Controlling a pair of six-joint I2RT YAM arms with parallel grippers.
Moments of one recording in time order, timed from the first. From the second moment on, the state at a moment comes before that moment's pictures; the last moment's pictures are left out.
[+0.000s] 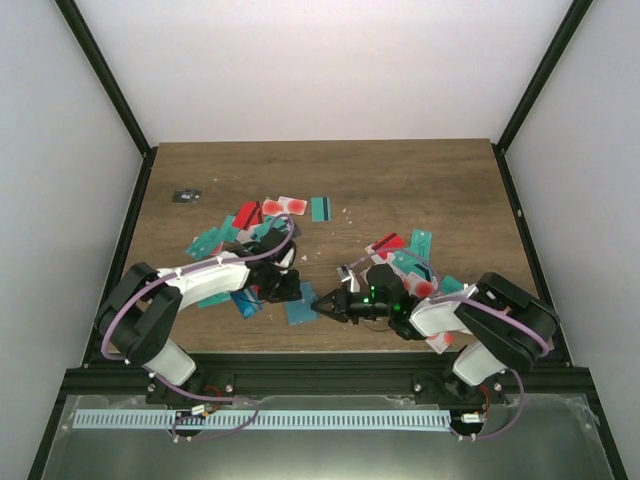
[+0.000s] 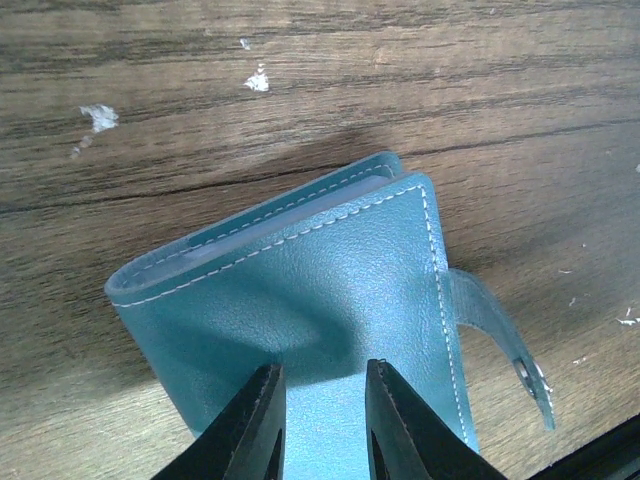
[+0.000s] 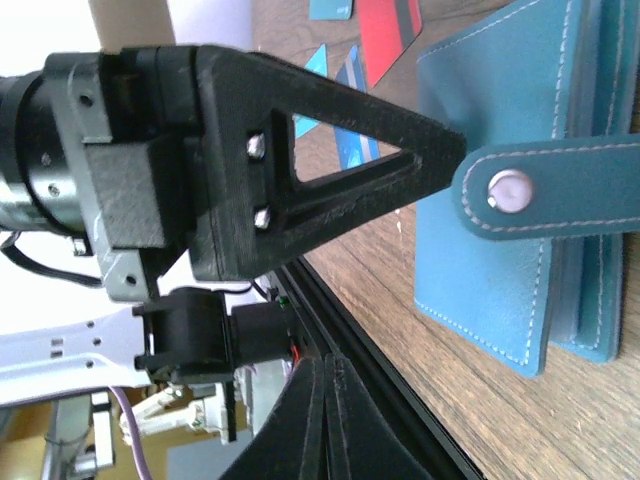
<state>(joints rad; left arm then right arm) -0.67 1.57 0.84 -0.50 0.29 -0.65 0.81 1.50 0.34 0.77 -0.62 1.22</state>
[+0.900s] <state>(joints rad) -0.67 1.59 0.87 -0.52 0.31 -0.65 0.81 1.78 0.41 0.82 -0.61 1.25</state>
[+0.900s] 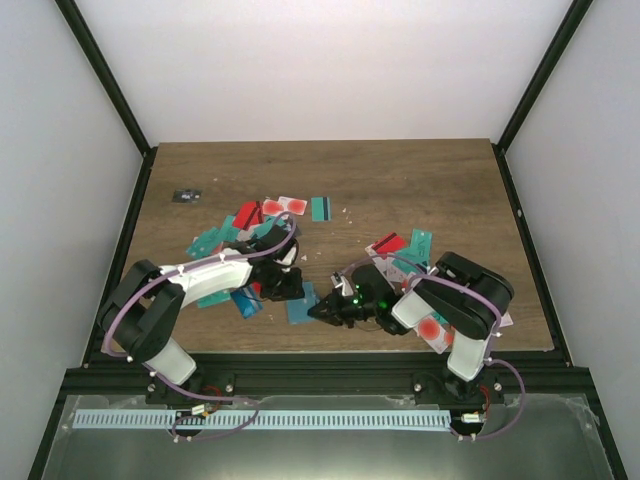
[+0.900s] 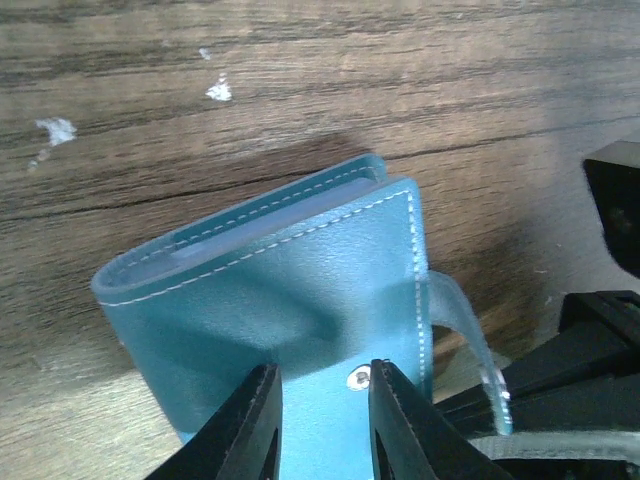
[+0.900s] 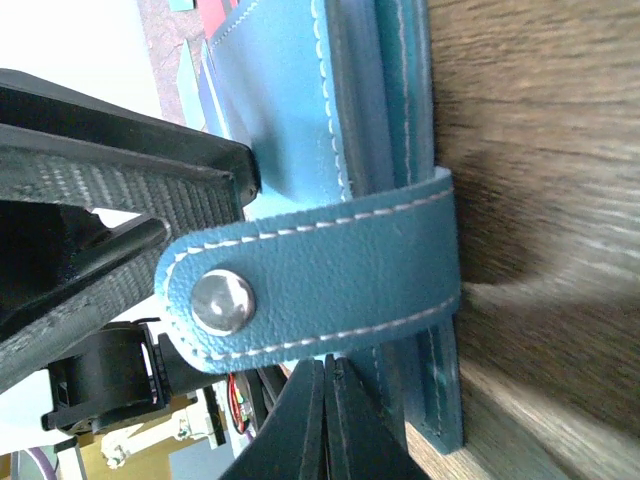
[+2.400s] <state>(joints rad) -0.72 1.58 0.94 -0.53 0.36 -0.84 0.81 1.81 0.48 0.75 -0.67 1.22</state>
